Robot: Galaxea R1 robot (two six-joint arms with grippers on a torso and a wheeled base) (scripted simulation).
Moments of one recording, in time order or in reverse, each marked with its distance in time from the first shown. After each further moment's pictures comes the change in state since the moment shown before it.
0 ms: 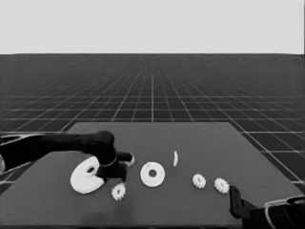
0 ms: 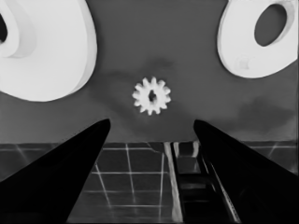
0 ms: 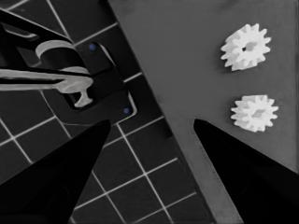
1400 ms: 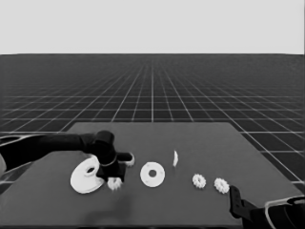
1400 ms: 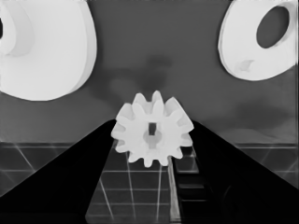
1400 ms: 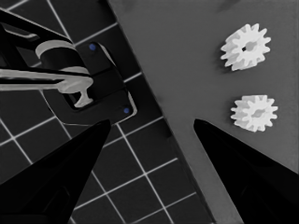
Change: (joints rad) left arm 0.004 0.004 -0.020 -0.008 -0.004 -0.001; right arm 0.000 0.000 0.000 0.000 0.000 0.000
